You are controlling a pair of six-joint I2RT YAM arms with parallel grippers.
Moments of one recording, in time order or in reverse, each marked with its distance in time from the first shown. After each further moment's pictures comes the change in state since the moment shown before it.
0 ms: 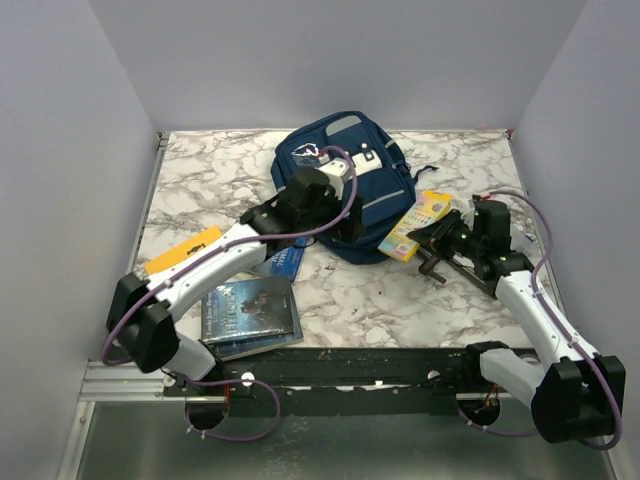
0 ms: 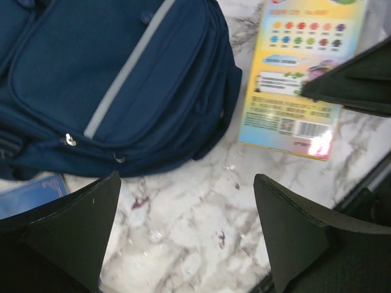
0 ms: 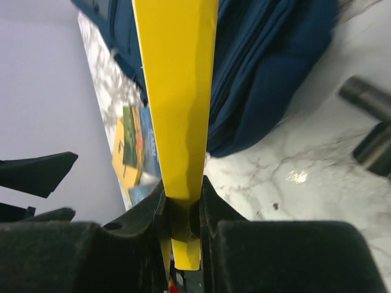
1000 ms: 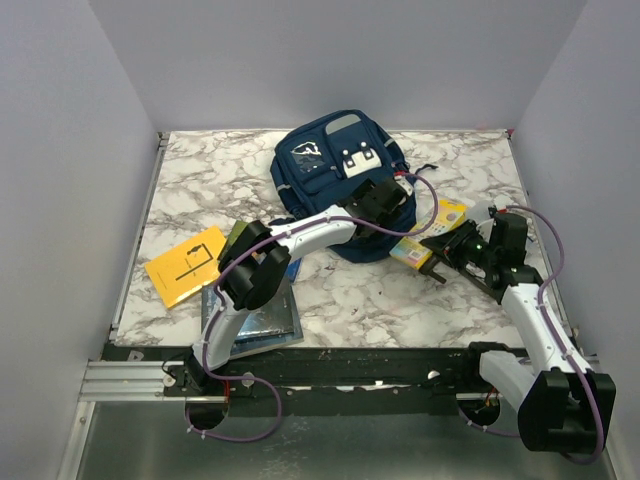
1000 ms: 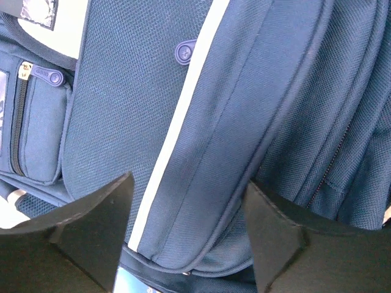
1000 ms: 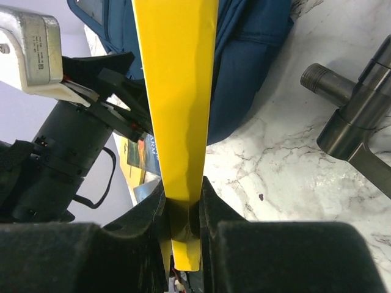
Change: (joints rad) left arm -0.124 0.762 0.556 -0.075 -0.532 0.478; right arm -0.217 -0.070 -0.104 0.011 -0.137 -0.020
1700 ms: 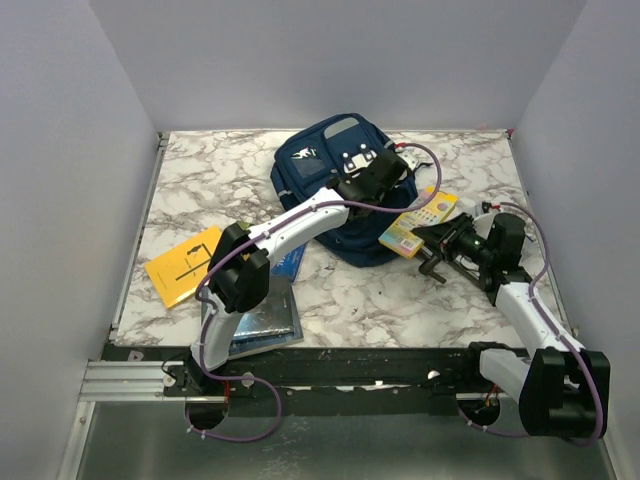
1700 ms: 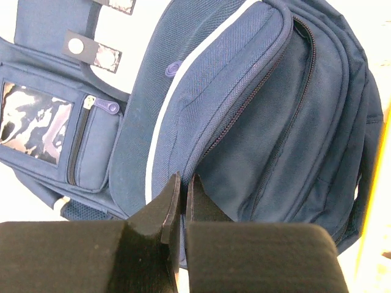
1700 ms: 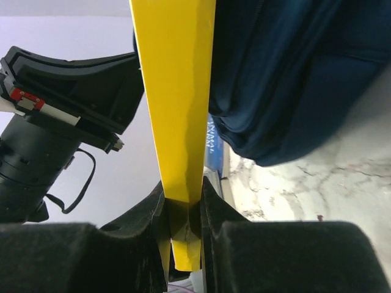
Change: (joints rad) left arm 0.009 -0.071 0.179 -0.172 0.060 -0.060; right arm 0.000 0.069 -0.091 0.357 -0.165 0.189
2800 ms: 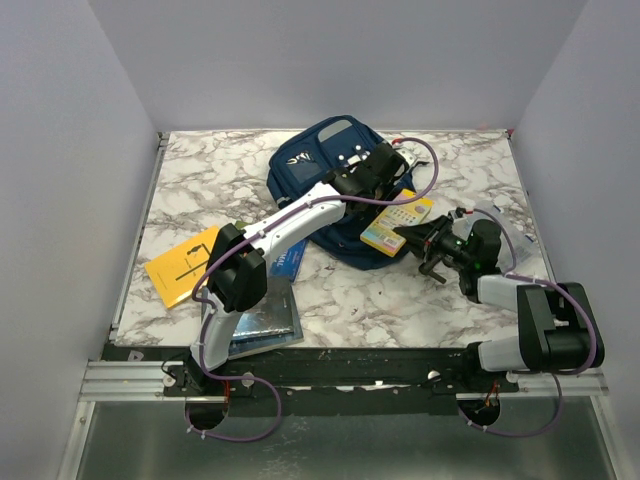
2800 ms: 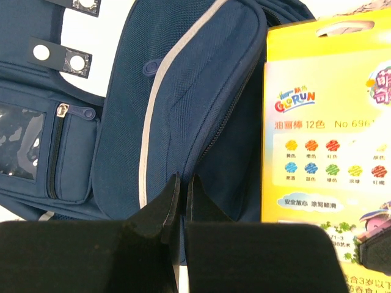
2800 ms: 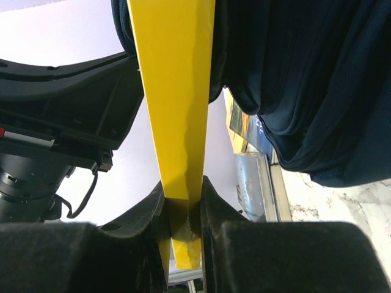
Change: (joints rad) left arm 0.014 -0.006 0.075 -0.114 0.140 -0.063; right arm 0.118 0.352 -0.120 0.698 -0.094 0.405
